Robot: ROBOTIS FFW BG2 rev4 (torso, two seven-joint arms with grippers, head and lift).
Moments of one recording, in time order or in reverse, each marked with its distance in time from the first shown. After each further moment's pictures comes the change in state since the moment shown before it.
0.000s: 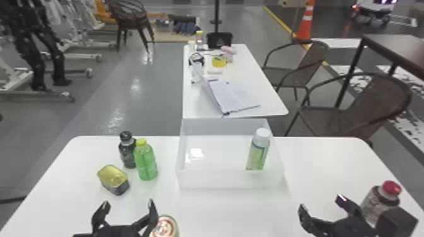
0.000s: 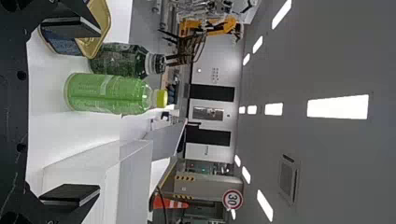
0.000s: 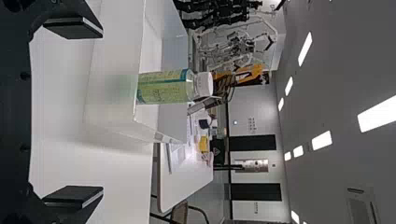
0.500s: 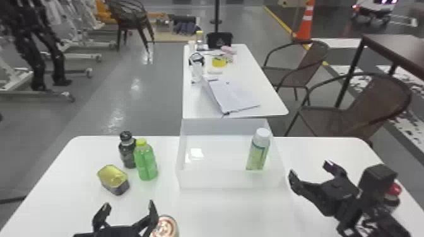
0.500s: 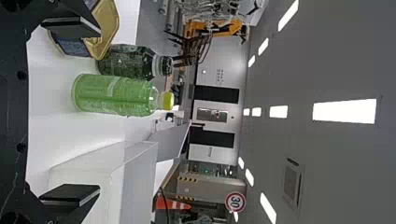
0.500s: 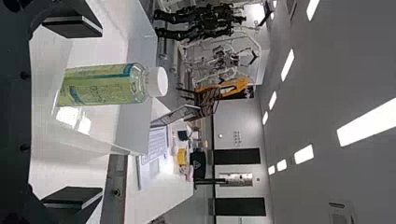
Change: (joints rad) left arm -0.003 0.000 -0.003 0.006 0.020 0.018 0.000; right arm -0.221 -0.025 0.040 0.086 -0.020 0.059 0.033
